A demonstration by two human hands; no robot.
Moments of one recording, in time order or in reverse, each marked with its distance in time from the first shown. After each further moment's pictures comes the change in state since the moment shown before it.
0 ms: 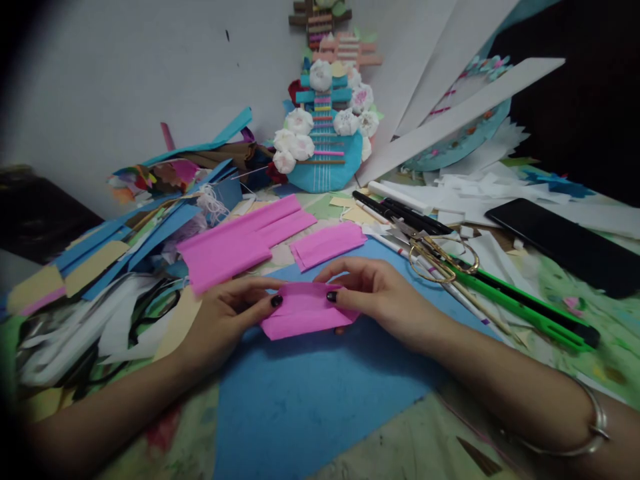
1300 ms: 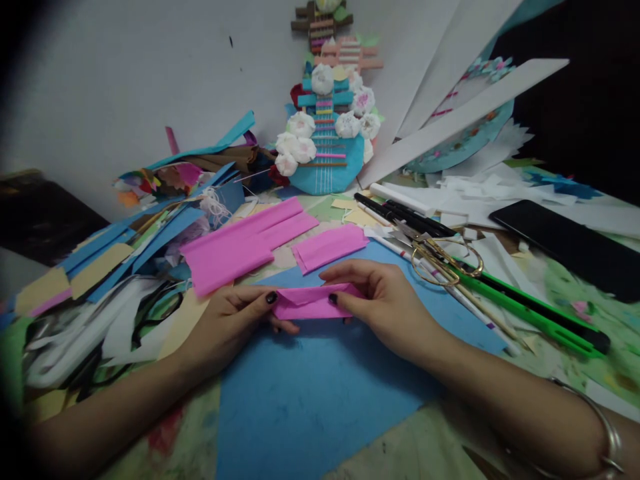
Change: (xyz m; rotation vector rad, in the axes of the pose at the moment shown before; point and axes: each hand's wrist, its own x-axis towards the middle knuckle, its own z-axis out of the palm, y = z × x) left_hand 0.001 0.000 -0.001 -0.178 -0.146 -0.113; right_hand 0.001 0.000 0.011 -0.182 0.259 -0.086
